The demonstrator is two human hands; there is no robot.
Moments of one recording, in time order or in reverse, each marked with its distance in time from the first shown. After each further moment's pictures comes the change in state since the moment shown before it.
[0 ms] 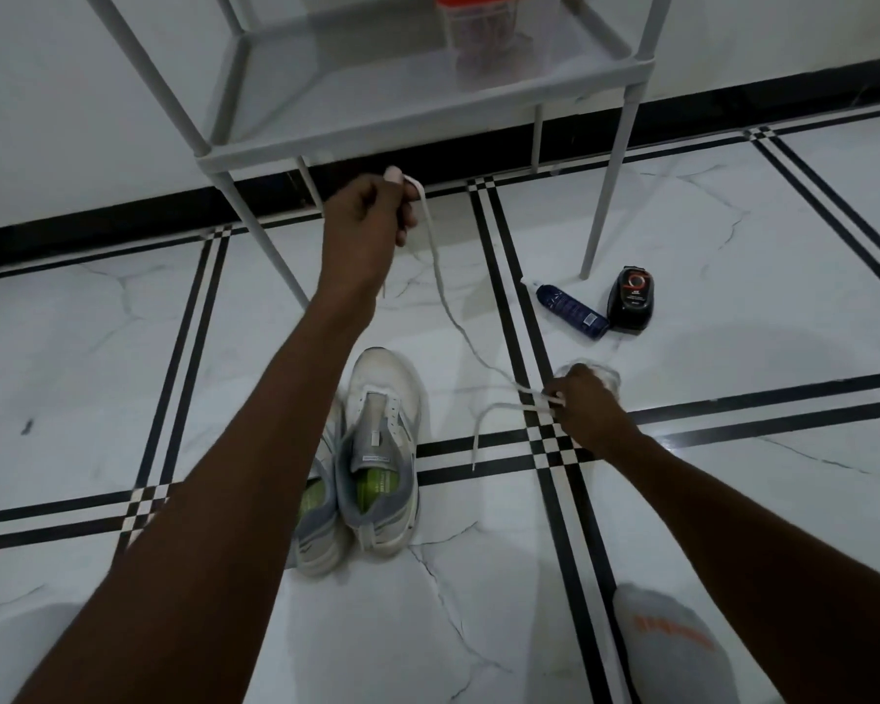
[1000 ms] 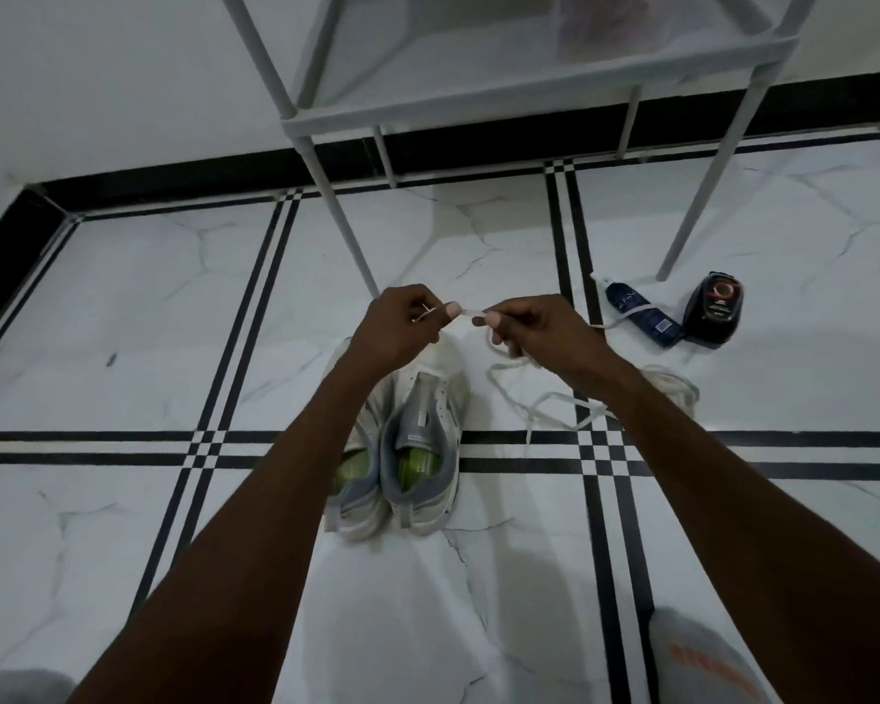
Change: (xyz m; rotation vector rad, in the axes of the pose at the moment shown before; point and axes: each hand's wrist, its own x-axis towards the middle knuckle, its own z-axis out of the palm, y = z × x) left_hand -0.048 -0.083 -0.062 0.594 -0.192 -0.217; right_hand 0.031 -0.134 -0.074 0.943 -0.225 -0.289
